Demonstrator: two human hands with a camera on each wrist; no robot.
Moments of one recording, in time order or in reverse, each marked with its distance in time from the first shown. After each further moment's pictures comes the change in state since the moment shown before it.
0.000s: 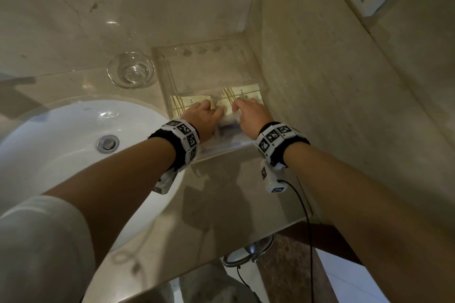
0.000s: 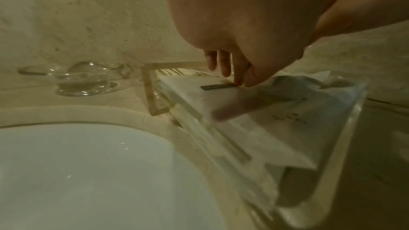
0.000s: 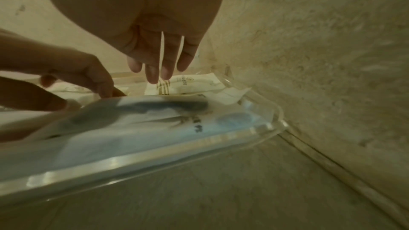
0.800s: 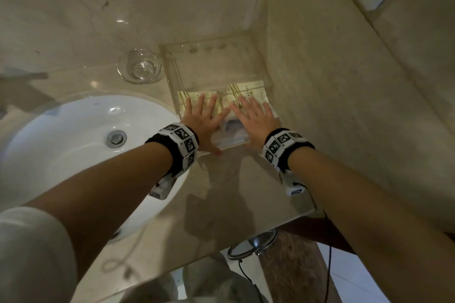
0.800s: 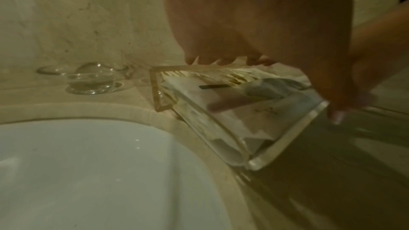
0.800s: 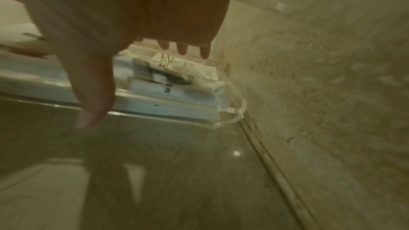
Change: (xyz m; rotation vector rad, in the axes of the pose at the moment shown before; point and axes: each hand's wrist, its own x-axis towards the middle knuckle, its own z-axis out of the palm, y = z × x) left_hand -0.022 0.005 0.017 -0.092 -0.141 -0.103; right_hand -0.015 0.014 0.026 -0.490 -0.166 -0.148
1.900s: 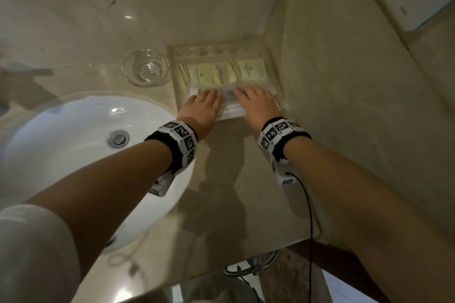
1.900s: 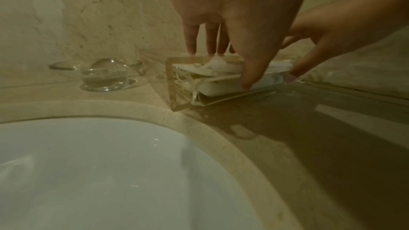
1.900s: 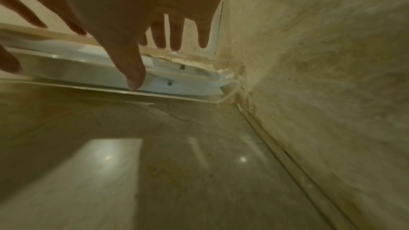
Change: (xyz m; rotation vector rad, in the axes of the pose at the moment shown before) left_hand 0.026 -0.027 -0.018 -0.104 0.154 -0.097; right_hand 0.065 0.011 -0.028 0.047 0.293 -0.047
